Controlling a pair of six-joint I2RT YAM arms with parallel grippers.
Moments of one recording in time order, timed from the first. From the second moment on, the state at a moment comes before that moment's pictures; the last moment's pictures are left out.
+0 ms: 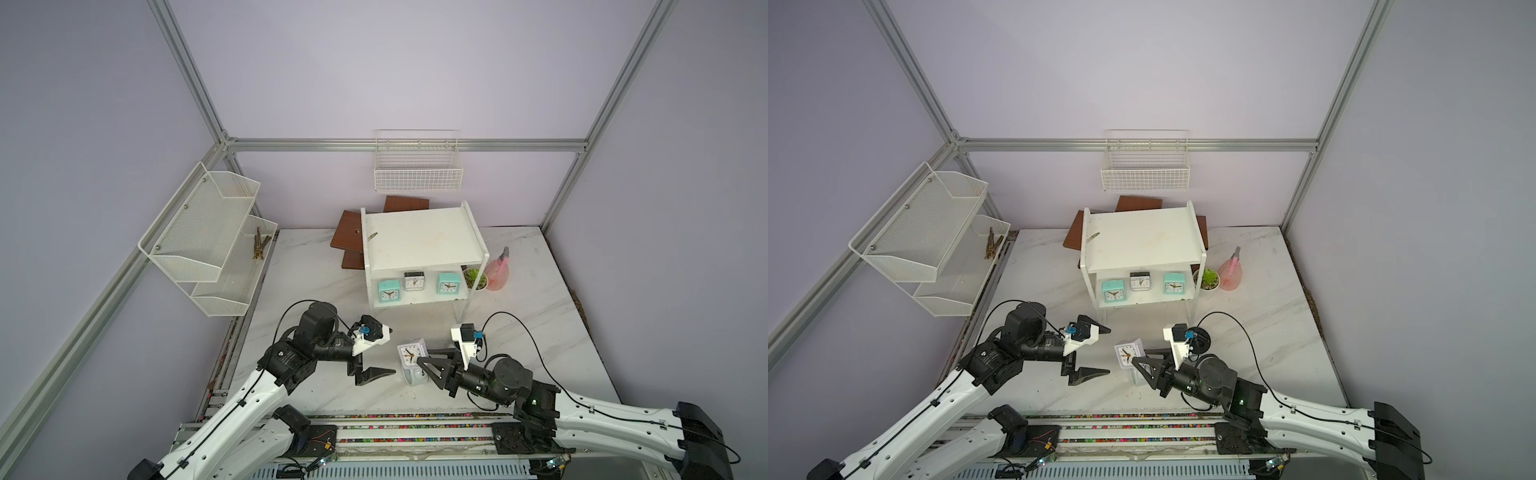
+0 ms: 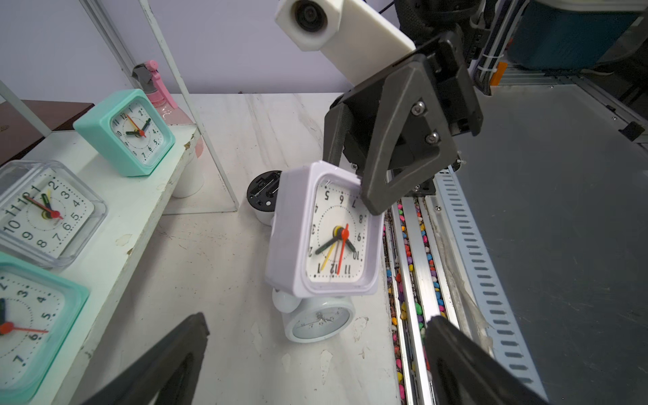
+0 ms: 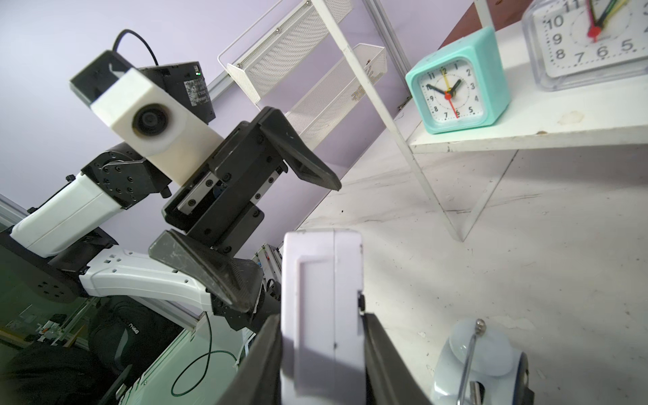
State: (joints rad) left arm -0.53 0.83 0.71 -0.44 0.82 0.47; right arm 1.14 0.75 0.28 0.43 0.03 0.65
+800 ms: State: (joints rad) left arm -0.41 1.02 0.71 -0.13 1.18 -0.06; right arm 1.14 1.10 0.16 1.32 0.12 0.83
